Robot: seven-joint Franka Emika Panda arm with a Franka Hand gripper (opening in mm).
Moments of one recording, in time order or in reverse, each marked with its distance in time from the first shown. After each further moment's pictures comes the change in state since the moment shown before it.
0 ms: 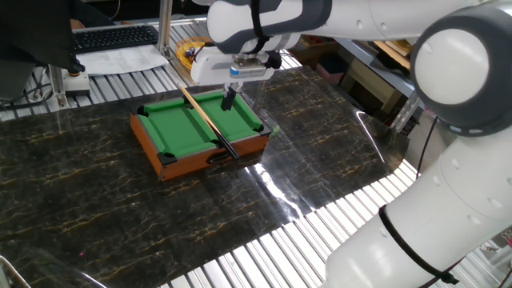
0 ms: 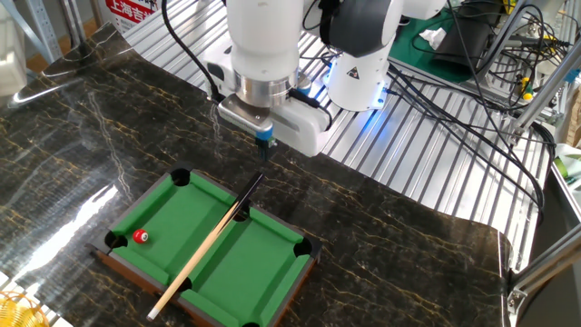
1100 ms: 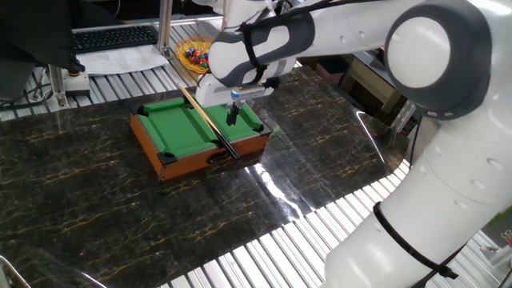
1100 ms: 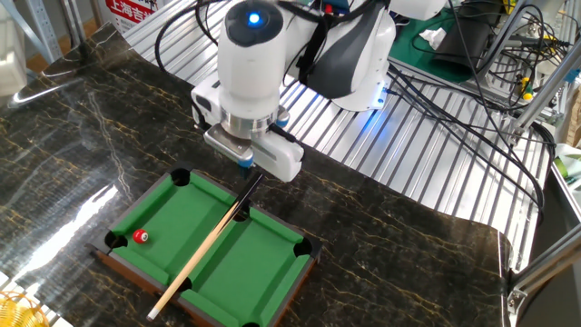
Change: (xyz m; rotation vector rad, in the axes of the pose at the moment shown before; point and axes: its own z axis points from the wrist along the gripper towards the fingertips) arm -0.008 -0.030 0.069 0.074 -0.018 0.004
